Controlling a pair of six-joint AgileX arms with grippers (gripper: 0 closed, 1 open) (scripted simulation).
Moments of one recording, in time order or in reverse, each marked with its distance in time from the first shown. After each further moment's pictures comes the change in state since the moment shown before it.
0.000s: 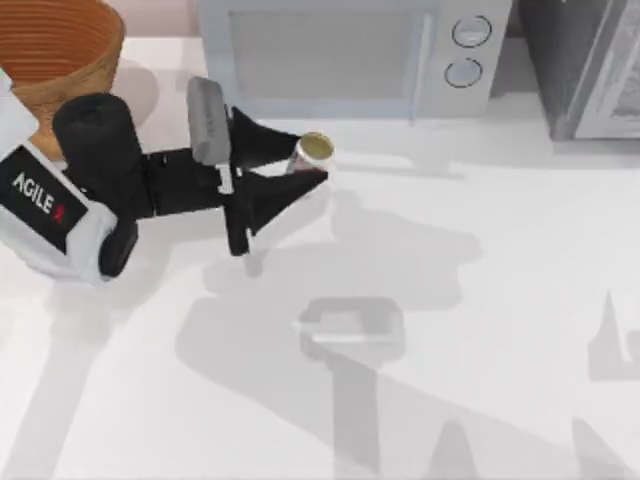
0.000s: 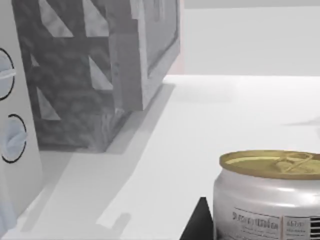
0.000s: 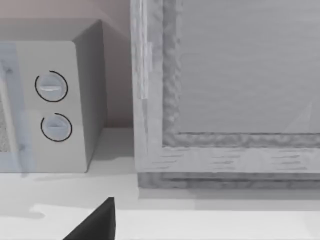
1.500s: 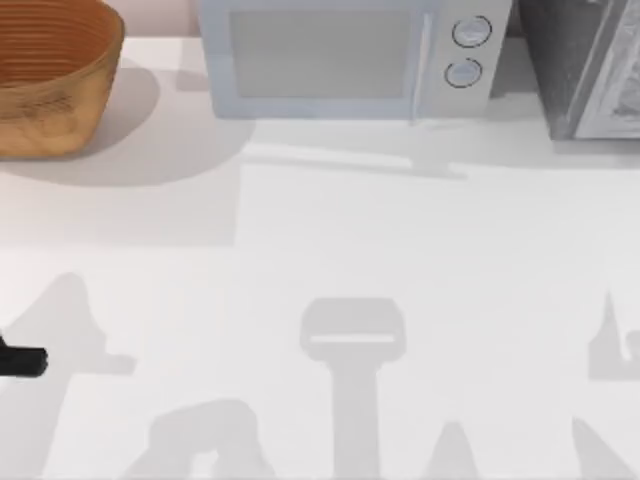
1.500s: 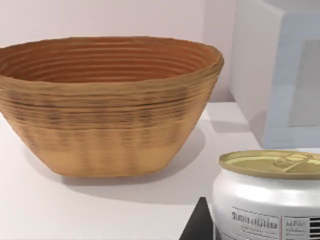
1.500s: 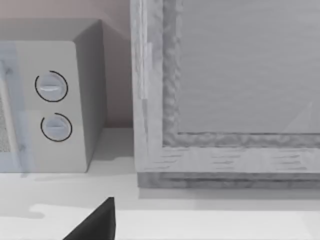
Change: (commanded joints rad) left arm 0.243 -2.073 -0.963 -1.184 -1.121 -0.039; right arm 0.000 0.000 0.000 0.000 0.000 0.000
